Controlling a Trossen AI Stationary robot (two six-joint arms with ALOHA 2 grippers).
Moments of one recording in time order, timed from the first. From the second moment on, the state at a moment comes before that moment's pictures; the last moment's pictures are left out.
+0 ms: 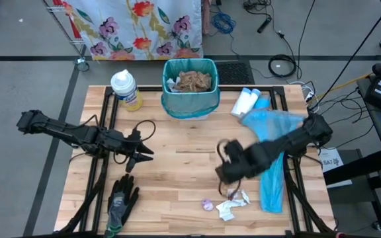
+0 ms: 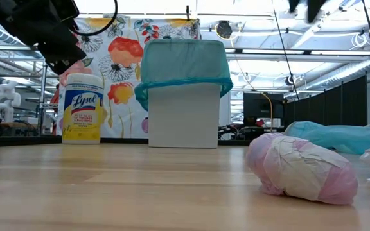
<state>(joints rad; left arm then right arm) -0.22 0.67 0.41 -0.18 0.00 -0.44 0.48 1.71 1.68 -1.44 0.25 1.54</state>
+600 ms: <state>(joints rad) -0.22 0.67 0.41 -0.19 0.00 -0.44 0.69 1.71 1.29 -0.93 0.12 2.16</state>
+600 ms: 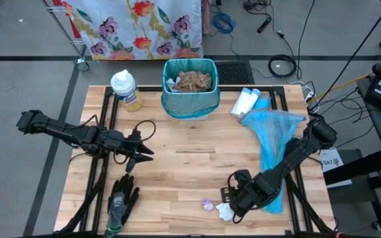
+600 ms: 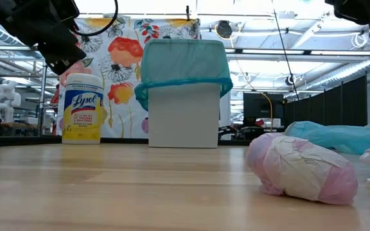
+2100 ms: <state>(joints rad) -0.06 0.67 0.41 -0.21 0.01 -0.45 0.24 1.46 1.68 -1.49 0.46 1.31</state>
